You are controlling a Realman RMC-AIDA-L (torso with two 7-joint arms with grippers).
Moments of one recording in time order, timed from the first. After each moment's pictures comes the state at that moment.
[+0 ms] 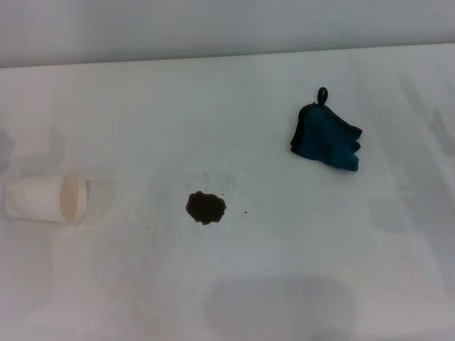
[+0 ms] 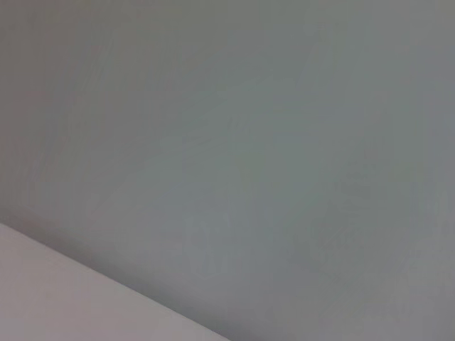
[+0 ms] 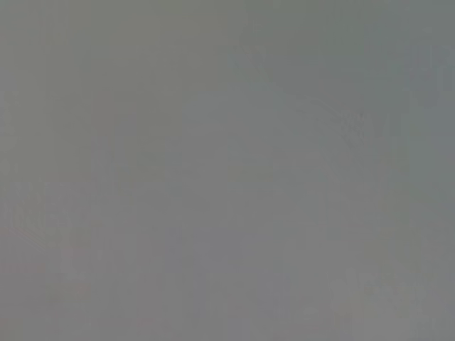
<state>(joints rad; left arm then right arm) -0.46 -2.09 1.19 0.11 -2.92 -0.92 2.42 0.33 2.01 -0.44 0.00 2.18 1.23 -2.64</state>
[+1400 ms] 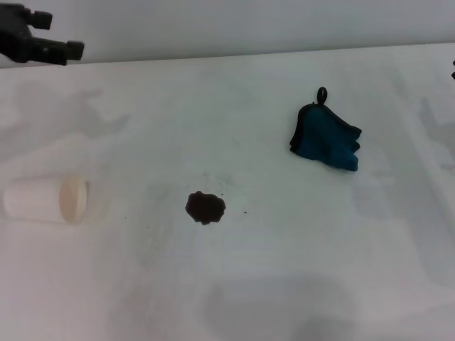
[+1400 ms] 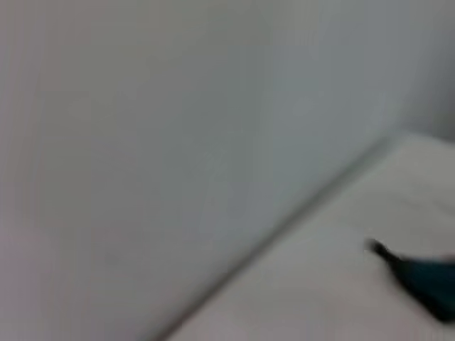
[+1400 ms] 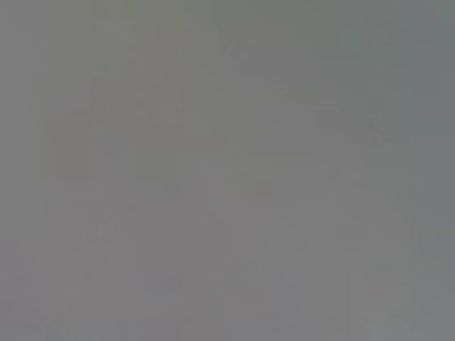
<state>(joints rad) -0.68 -1.76 1.18 0.95 -1.27 -1.30 1.22 0.40 2.02 -0.39 0.04 2.20 1.23 -2.64</state>
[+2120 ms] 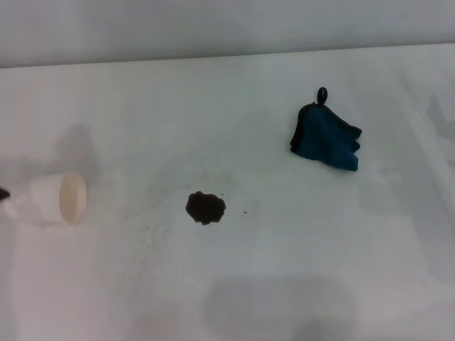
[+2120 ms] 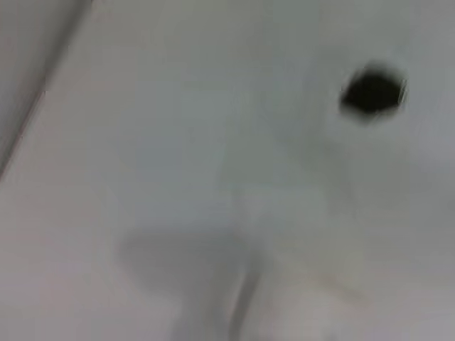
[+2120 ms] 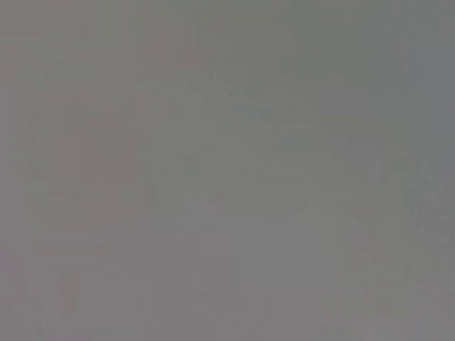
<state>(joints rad) -0.65 -2.00 1.14 1.55 -0.40 -1.88 1.25 0.40 2.01 -0.37 0.01 2.20 1.20 -2.62</state>
